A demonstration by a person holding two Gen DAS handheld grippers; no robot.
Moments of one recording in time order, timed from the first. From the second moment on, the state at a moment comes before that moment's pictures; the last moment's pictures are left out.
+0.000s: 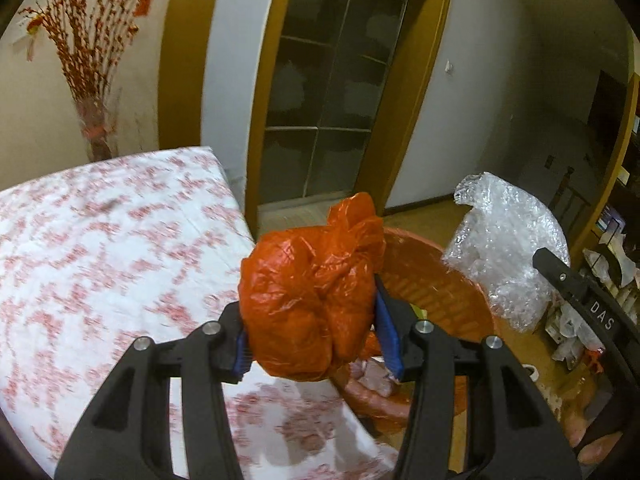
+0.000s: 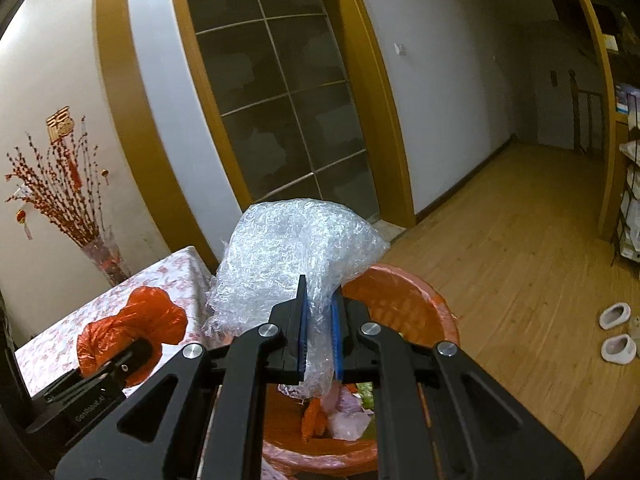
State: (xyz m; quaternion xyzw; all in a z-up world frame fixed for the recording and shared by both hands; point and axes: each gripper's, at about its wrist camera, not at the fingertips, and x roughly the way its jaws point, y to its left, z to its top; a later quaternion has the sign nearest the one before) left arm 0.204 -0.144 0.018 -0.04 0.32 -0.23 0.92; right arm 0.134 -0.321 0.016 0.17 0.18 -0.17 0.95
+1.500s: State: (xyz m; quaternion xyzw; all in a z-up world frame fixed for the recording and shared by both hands) left arm 0.234 -0.209 -0.031 -0.03 0.38 -0.25 0.89; right arm 0.135 -0.365 -0.015 0.24 0.20 -0.15 0.94
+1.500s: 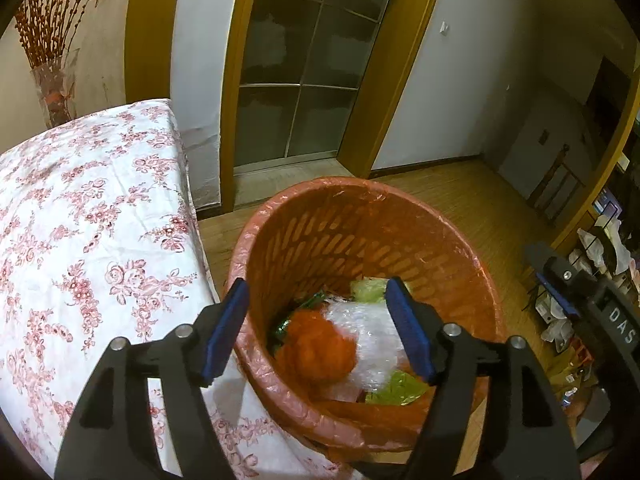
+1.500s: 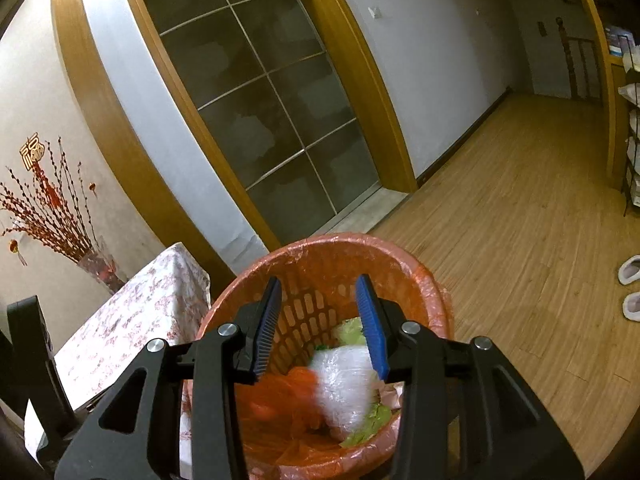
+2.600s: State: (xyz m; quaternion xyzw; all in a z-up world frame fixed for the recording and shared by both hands) left arm 0.085 -0.057 0.056 -0.06 0.26 -0.13 0.95; right arm 0.031 -0.242 0.052 0.07 0.10 -0.19 0.97
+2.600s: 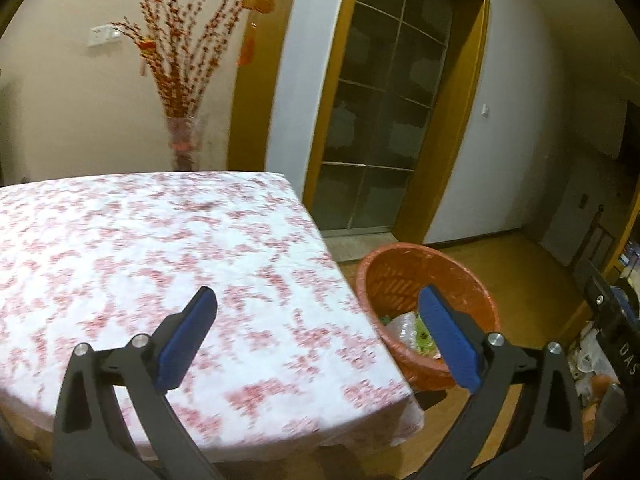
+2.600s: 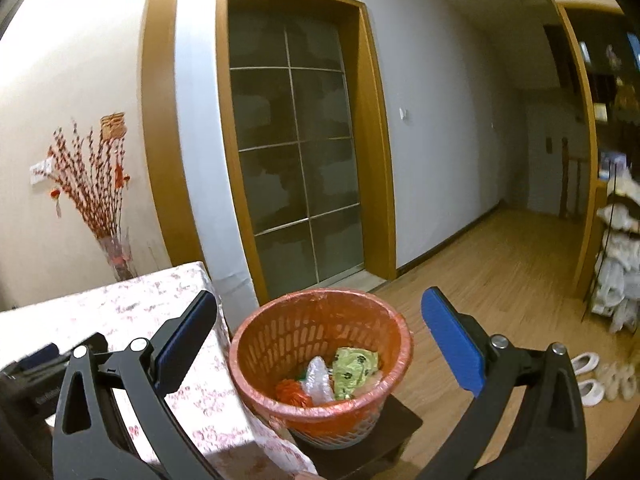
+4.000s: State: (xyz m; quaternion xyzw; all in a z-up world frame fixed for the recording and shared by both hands) left arm 0.041 -0.017 0.013 -0.01 0.26 0.00 0.97; right arm 0.019 -0.202 0.006 0.02 0.20 -0.18 0.96
